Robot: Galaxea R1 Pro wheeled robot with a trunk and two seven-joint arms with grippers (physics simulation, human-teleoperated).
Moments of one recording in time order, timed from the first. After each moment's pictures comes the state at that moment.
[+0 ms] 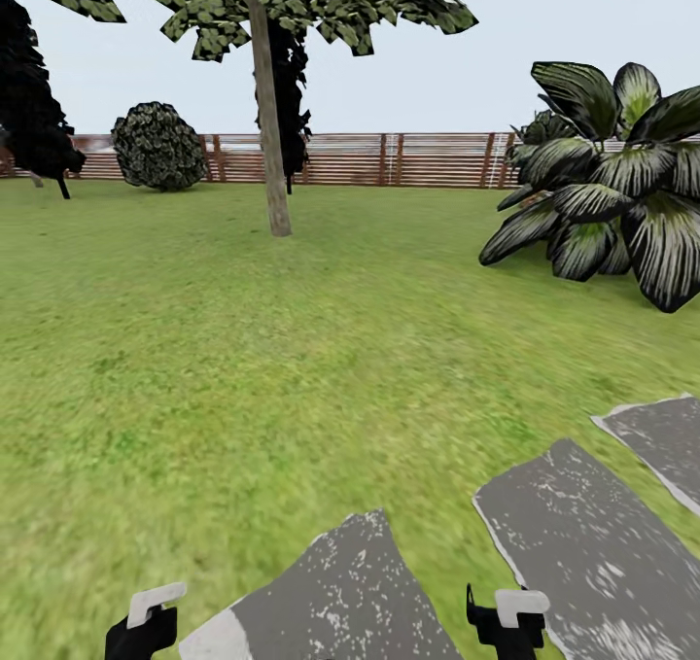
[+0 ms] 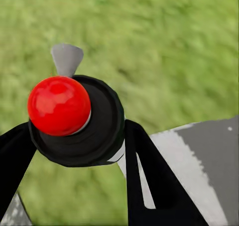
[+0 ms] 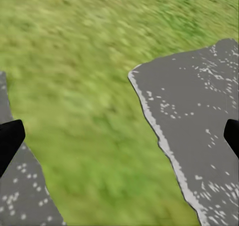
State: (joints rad) left arm -0.33 0.10 0.30 -0.41 -0.06 -0.19 0.02; right arm -0.34 -0.01 0.01 -0.27 0.15 -0.55 -0.30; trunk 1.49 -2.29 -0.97
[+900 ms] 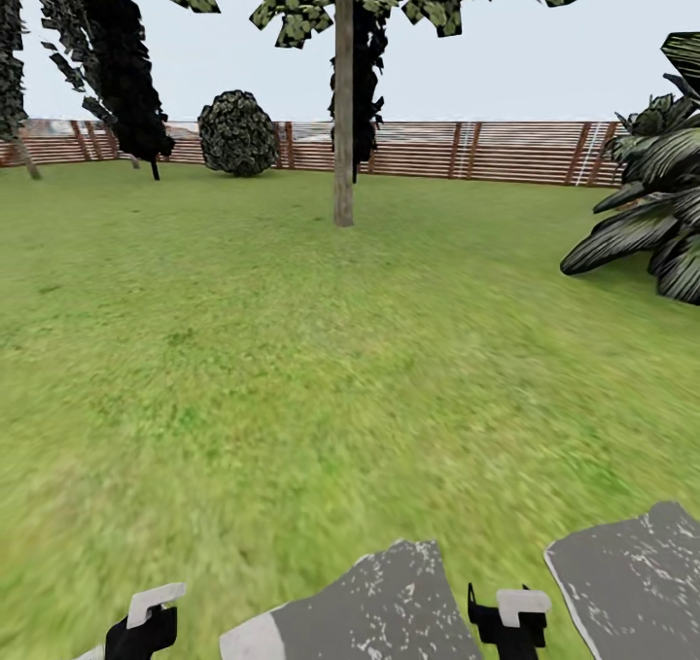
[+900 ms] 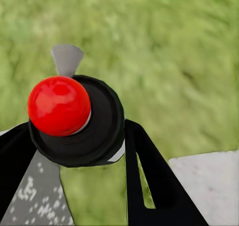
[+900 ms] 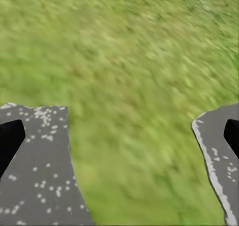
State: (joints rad) left arm -0.33 0.10 0.30 -0.41 -0.06 -0.19 0.02; right arm -0.34 -0.01 0.01 -0.27 0.15 -0.55 -0.30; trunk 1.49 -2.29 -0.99
